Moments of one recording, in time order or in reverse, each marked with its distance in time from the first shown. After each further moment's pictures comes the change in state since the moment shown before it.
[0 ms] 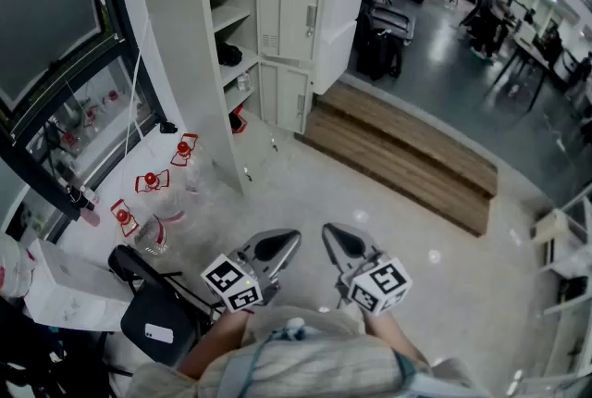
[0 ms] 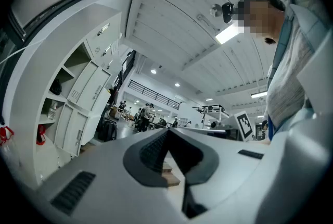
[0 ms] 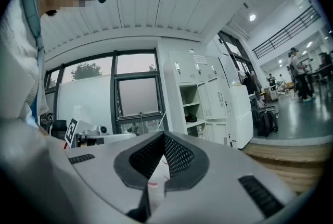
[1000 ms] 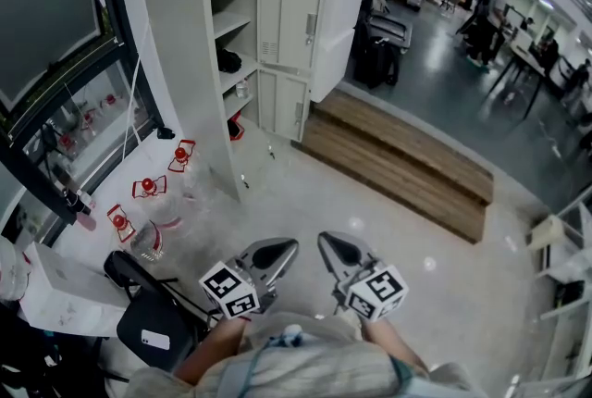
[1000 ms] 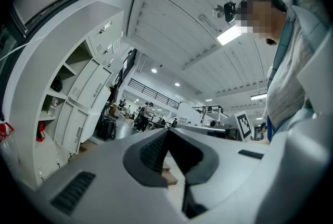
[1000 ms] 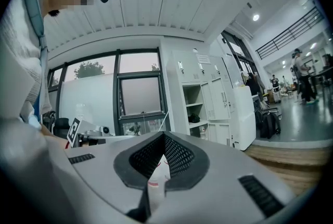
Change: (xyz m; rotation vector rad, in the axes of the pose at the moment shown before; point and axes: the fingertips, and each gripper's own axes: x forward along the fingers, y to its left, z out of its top) left arm -0.007 0.003 -0.002 -0.027 0.008 -0.007; right arm 0.007 0.010 -0.001 -0.013 0.007 0.028
